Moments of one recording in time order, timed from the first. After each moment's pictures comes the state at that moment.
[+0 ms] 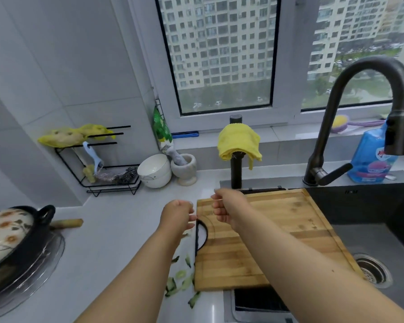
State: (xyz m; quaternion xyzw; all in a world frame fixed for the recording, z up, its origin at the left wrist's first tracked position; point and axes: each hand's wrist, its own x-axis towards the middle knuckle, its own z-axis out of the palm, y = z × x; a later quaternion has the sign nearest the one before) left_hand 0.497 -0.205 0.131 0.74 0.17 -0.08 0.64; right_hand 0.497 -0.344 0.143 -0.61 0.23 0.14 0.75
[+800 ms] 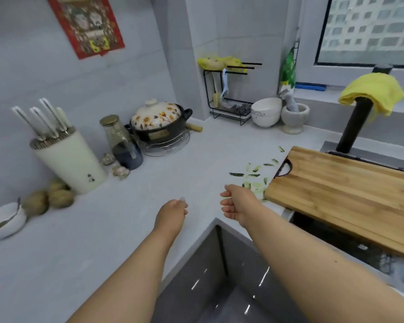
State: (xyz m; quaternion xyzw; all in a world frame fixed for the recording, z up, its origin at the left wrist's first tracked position) left_hand 0.194 -0.089 0.075 0.75 0.42 0.08 0.51; right_hand 0.305 -0.227 0.091 -0.65 0.08 0.39 0.65
